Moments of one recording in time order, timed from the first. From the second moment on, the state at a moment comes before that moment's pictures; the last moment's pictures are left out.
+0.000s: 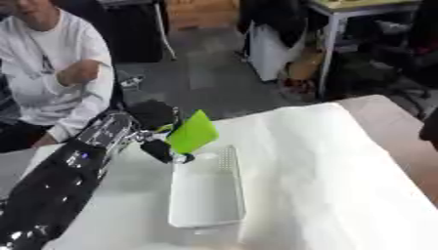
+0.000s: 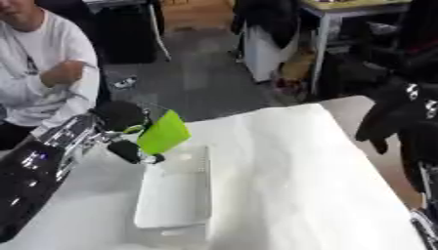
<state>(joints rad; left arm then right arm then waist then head) -0.98 0.51 -0.36 -0.89 -1.19 -0.42 -0.13 -0.43 -0.45 0.10 -1.99 -0.08 -0.49 0.07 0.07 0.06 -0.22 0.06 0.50</state>
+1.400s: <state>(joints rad) -0.95 0.49 -0.42 -0.85 -0.85 -0.57 -0.44 -0.43 -0.45 0.10 -1.99 -0.09 -0.50 0.09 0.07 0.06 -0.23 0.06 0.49</state>
